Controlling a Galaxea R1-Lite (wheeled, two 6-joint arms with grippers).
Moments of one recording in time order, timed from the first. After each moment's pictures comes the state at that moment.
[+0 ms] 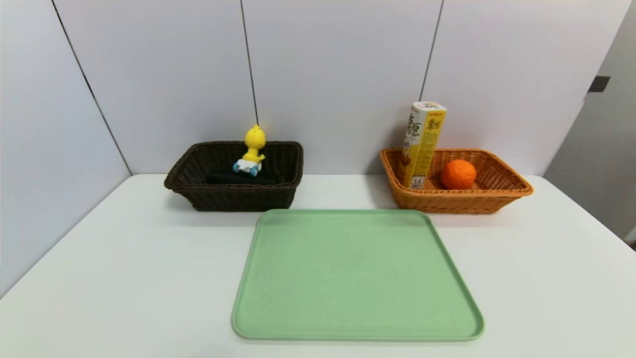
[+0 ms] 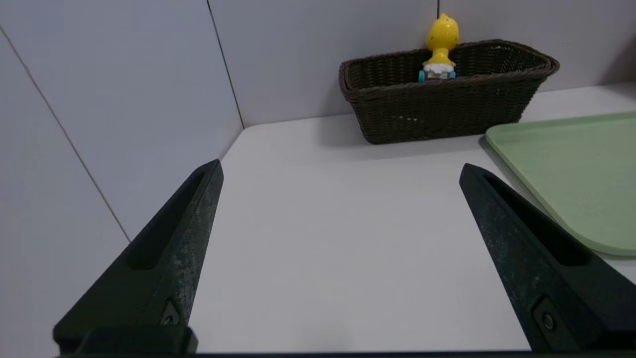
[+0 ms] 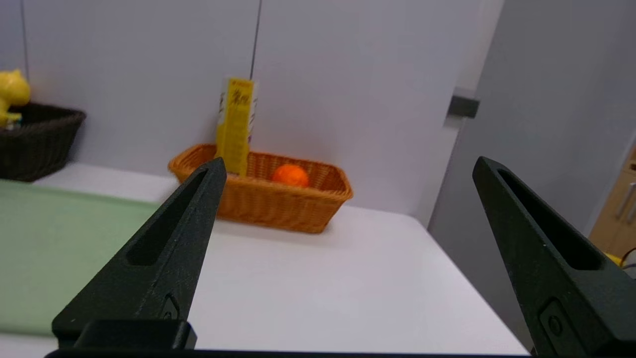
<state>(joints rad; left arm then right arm) 0.00 0.00 -0.07 -0.19 0.05 0.14 0.00 0.00 -0.01 -0.40 -0.01 -0.22</state>
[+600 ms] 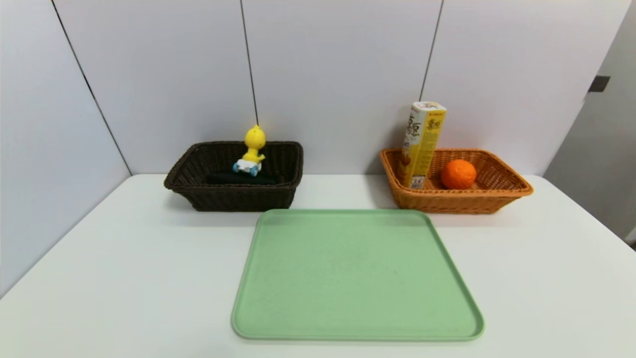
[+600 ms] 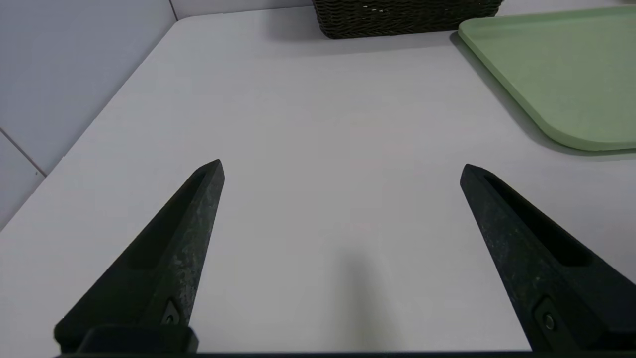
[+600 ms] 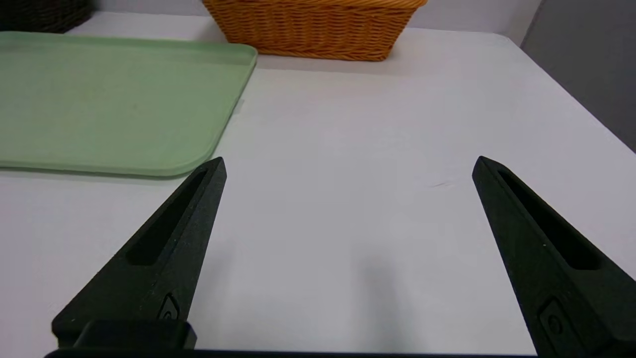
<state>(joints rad) 0.00 0.00 0.00 0.00 -0.03 0.05 0.00 0.00 0.00 0.01 0.02 -0.05</state>
